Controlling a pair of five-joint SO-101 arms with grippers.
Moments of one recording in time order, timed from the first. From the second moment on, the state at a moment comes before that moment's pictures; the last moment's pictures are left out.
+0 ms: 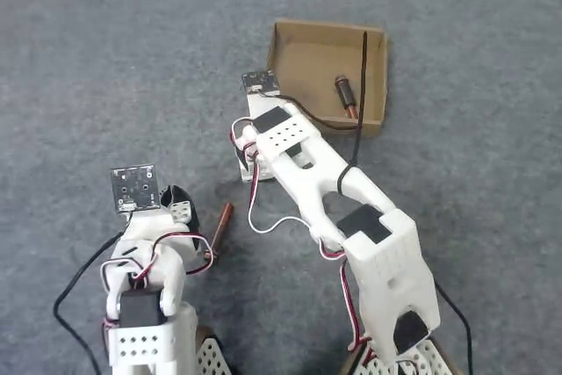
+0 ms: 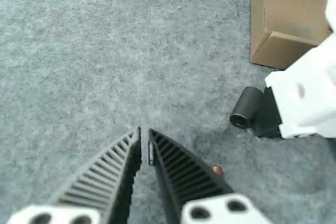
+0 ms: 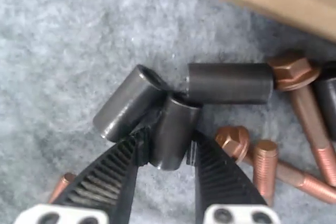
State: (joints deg) left arm -9.8 -103.2 97.1 57.0 9.7; right arm -38.4 33.6 -10.8 66.8 -22.4
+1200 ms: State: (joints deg) left arm -9.8 -103.2 97.1 57.0 9.6; right arm -36.1 40.1 -20.0 68.8 -16.0
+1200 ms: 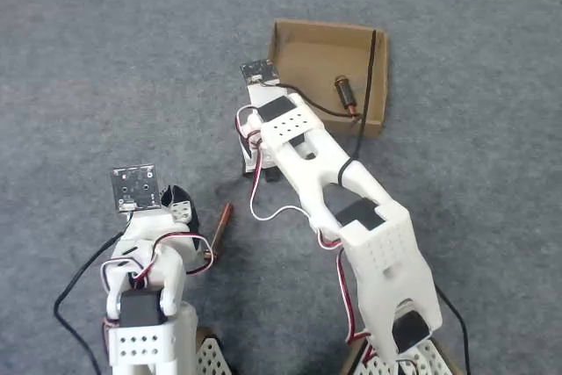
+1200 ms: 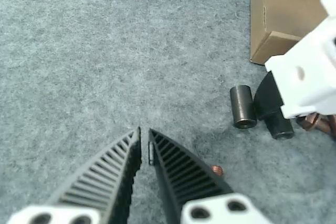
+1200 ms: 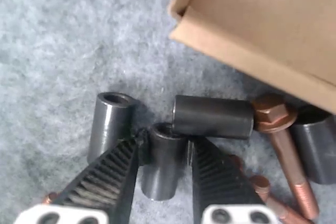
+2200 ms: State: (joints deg) left arm -9.8 -103.2 97.1 57.0 9.6; right arm -28.7 6.6 -5.9 100.5 -15.7
